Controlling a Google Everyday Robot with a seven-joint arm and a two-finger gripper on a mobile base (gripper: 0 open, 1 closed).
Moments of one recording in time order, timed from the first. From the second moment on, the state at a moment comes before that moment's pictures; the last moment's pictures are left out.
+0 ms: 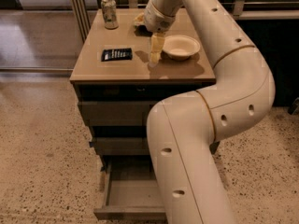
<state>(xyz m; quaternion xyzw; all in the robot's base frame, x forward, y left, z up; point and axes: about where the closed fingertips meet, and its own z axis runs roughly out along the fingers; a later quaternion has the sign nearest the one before) 0.763 0.000 0.872 -0.80 0.55 0.07 0.24</state>
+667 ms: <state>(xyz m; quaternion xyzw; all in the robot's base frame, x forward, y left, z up) 0.756 -0.004 0.869 -0.81 0.50 0.10 0.27</state>
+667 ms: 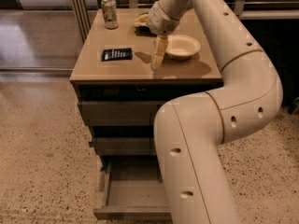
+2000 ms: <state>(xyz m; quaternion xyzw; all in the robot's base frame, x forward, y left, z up) 0.765 0.021 0.842 -0.83 0.46 0.12 0.29</state>
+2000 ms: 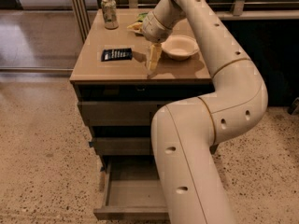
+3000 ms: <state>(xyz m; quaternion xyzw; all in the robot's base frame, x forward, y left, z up) 0.767 0.042 0.827 -0.84 0.44 0.13 0.29</state>
